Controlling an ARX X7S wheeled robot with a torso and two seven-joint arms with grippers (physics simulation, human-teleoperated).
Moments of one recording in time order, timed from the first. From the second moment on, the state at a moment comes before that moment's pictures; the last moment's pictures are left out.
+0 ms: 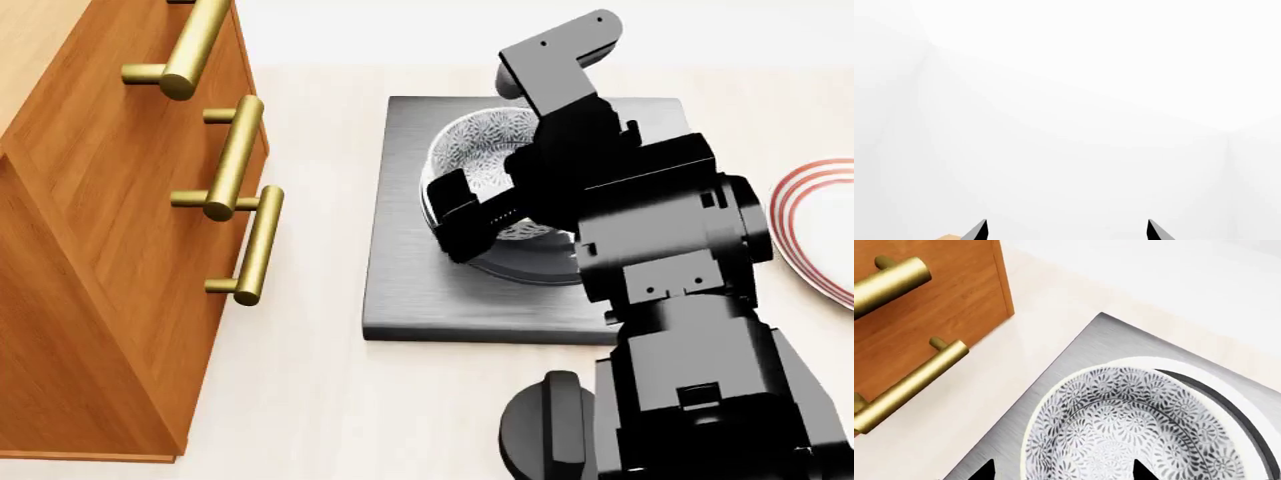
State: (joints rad) left arm -0.08 -0.55 -0.47 0.83 -1.01 -0.09 -0.16; right arm 1.49 0.08 -0.36 1.31 0.01 0.48 -0.69
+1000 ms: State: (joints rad) left arm -0.07 -0.56 -0.47 0.83 -1.01 -0.08 -0.17; right arm 1.29 0.12 0.31 0.77 0.21 0.28 -0.82
